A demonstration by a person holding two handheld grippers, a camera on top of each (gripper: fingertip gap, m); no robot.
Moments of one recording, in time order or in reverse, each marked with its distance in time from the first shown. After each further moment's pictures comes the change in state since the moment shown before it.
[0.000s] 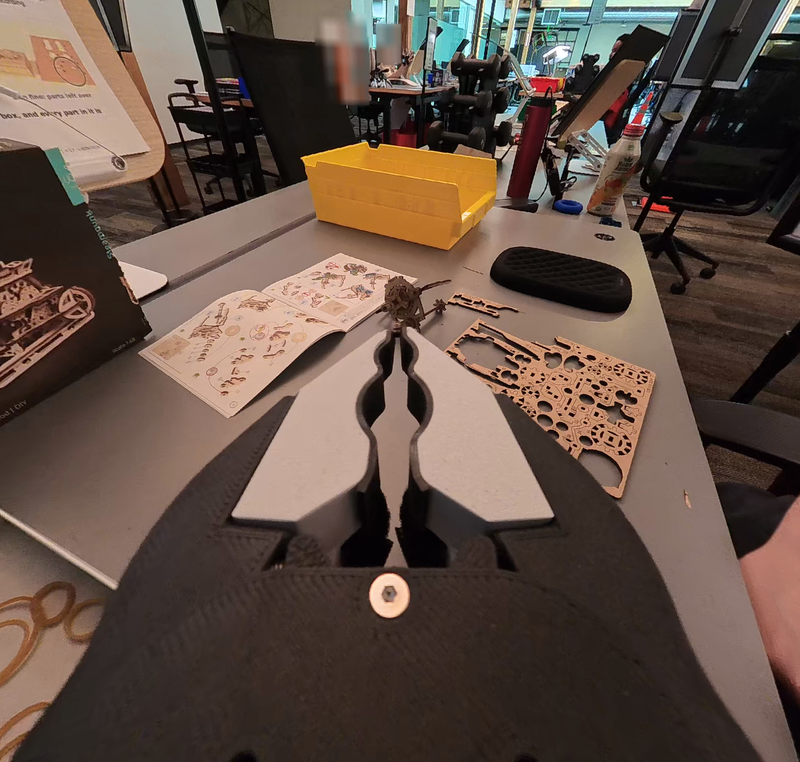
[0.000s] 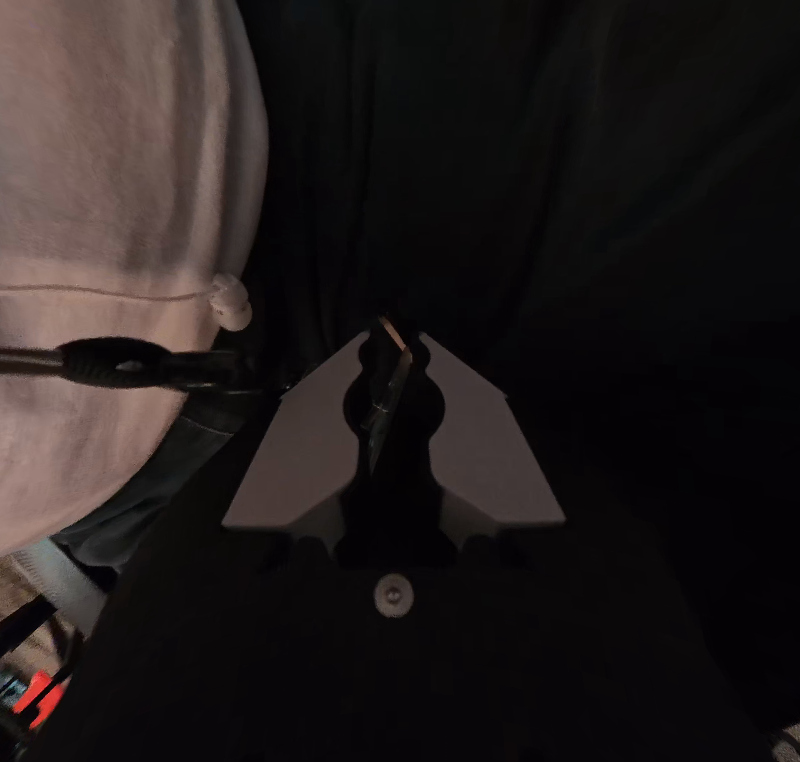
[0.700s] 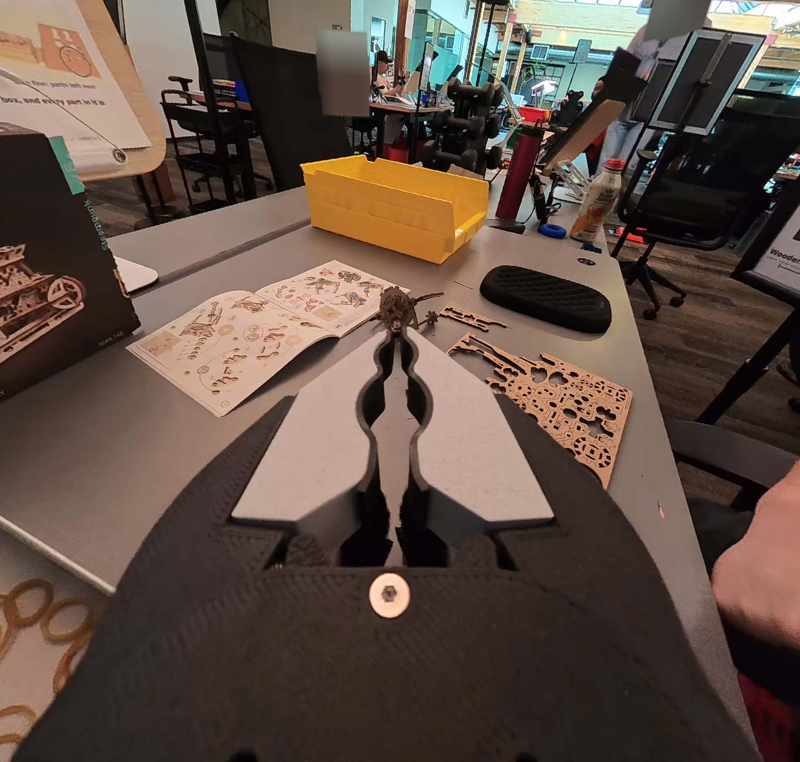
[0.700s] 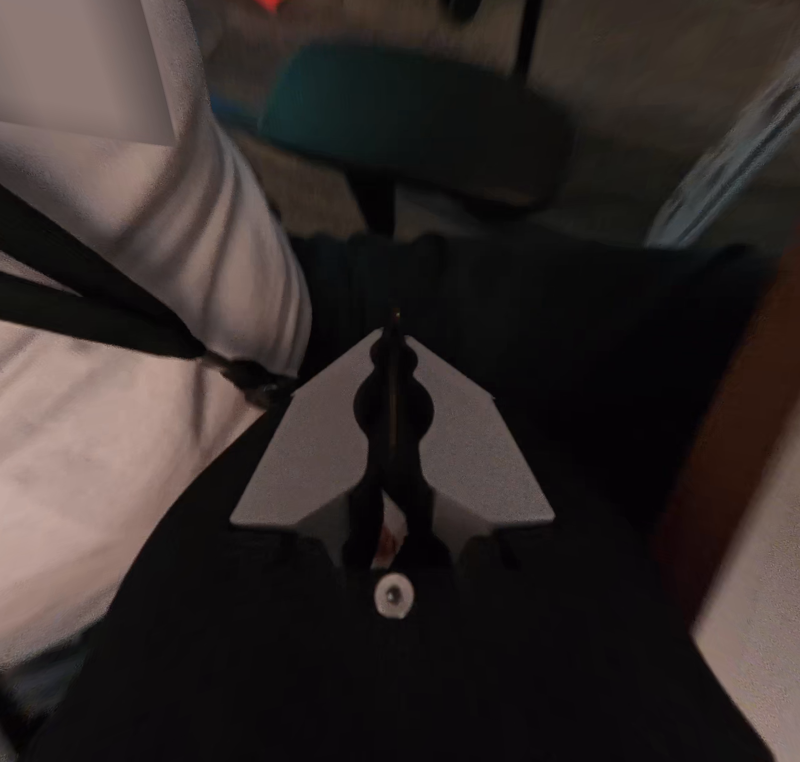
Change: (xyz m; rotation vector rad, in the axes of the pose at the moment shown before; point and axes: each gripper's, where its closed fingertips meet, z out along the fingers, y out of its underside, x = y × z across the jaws) left arm -0.004 -0.006 -0.005 0.032 0.021 -0.071; right arm 0.006 -0.061 -0.081 0.535 0.117 0.054
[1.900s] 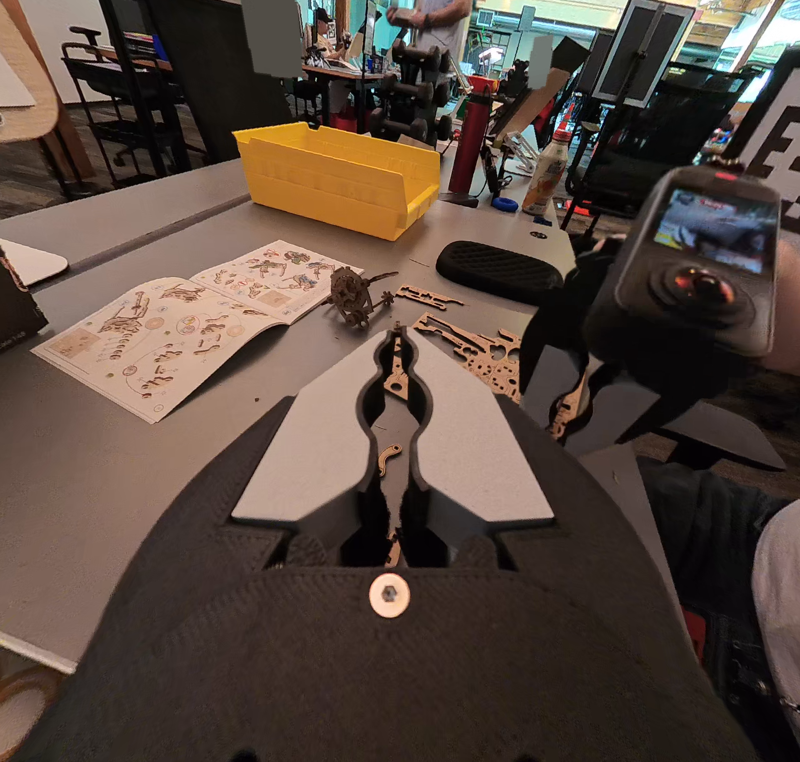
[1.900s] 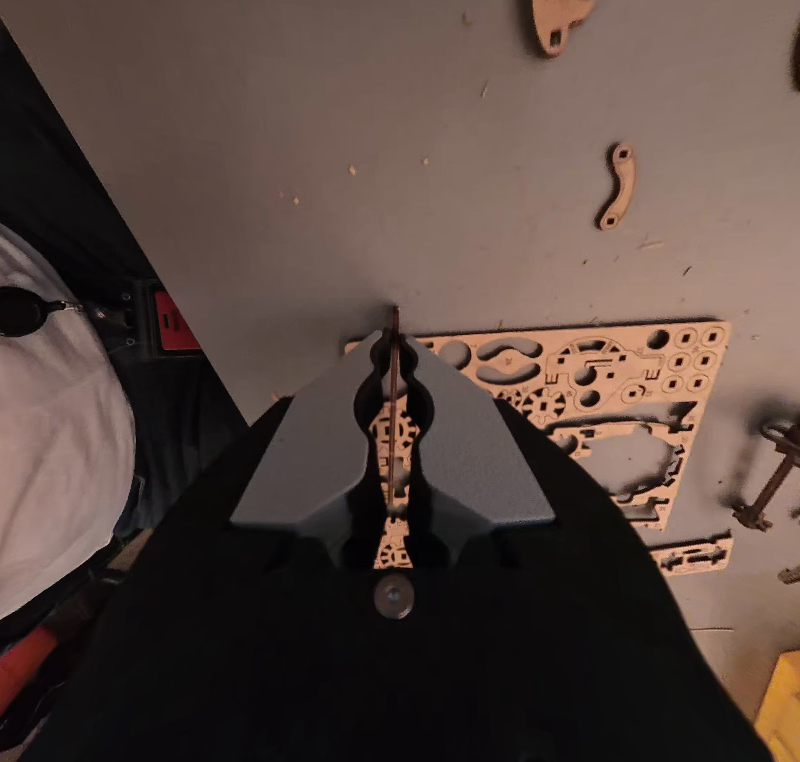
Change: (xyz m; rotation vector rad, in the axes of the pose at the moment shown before) left arm 0.024 0.014 0.010 -0.059 0.125 -0.009; right arm 0.103 0.115 -0.204 -0.458 0.522 0.626
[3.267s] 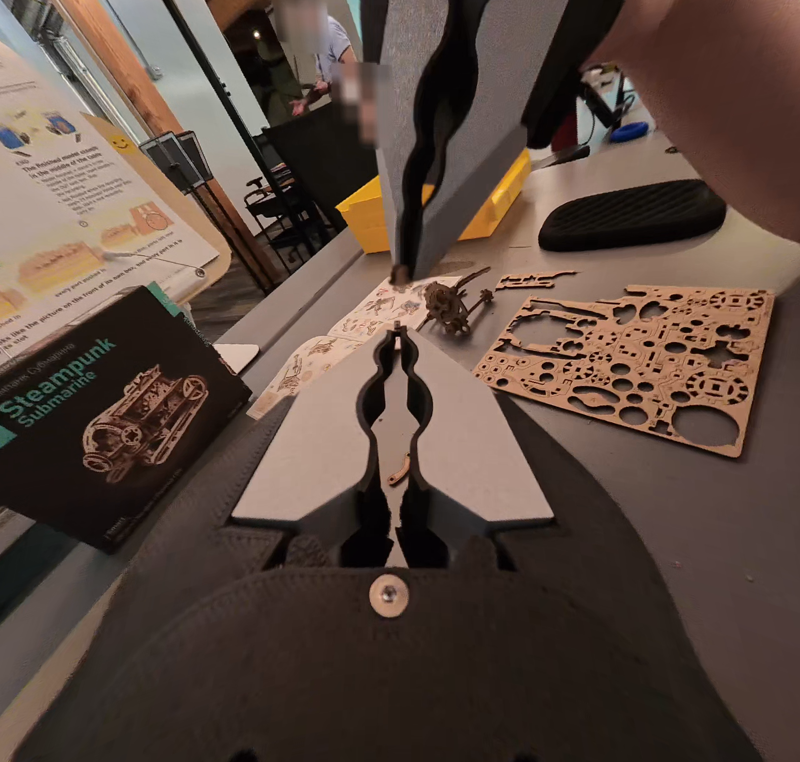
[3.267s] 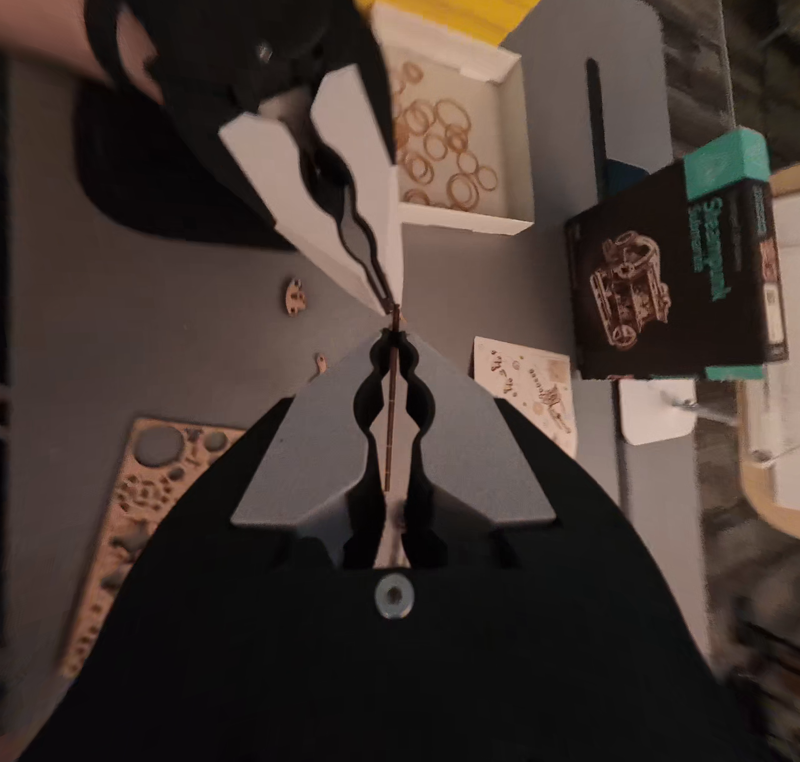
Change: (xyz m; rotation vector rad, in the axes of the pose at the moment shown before) left arm -0.010 -0.013 -0.013 0.024 -0.254 0.472; right arm 0.091 -0.100 -0.137 0.523 0.274 -0.398
